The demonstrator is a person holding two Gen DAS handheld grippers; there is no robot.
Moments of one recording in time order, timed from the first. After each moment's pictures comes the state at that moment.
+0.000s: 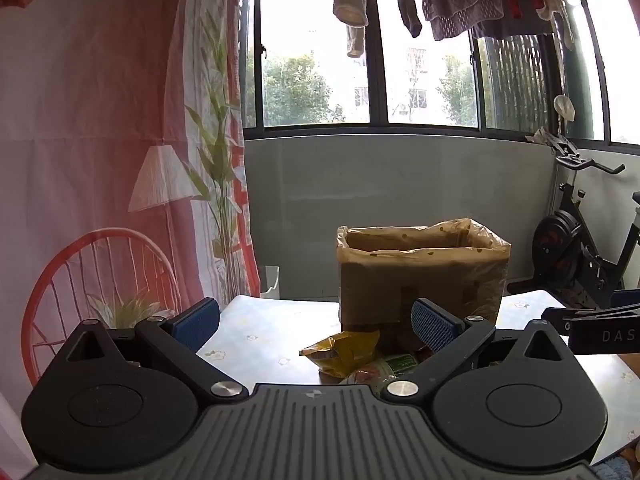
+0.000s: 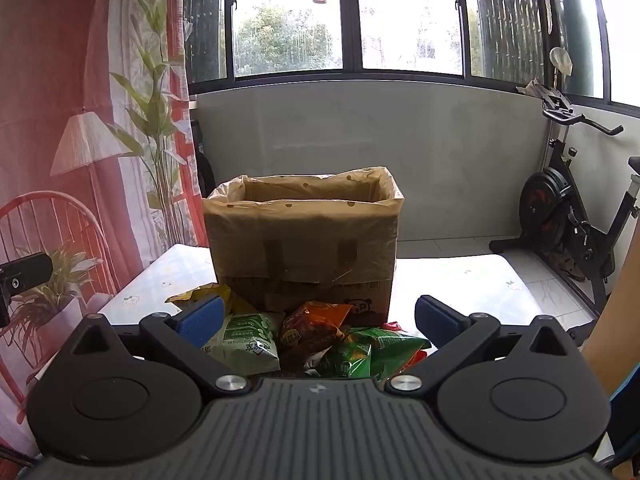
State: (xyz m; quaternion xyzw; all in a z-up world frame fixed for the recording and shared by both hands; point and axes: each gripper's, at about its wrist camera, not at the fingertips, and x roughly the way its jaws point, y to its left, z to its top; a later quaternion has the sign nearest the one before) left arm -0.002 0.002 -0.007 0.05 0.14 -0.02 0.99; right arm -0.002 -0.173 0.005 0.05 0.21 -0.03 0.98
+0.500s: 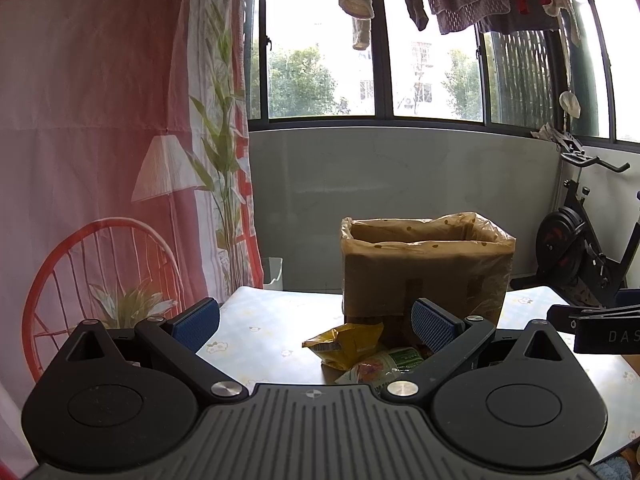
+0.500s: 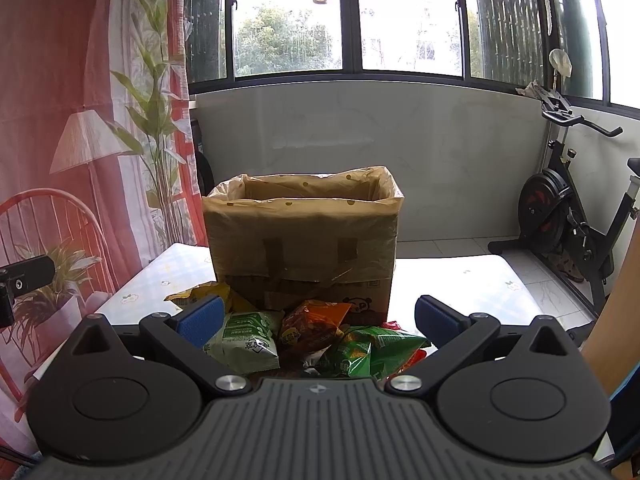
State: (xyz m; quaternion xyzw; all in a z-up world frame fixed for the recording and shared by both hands) left arm -0.003 -0.001 -0.007 0.05 0.15 -0.02 0.99; right arm -0.003 -0.172 0.002 0.05 0.21 -0.04 0.98
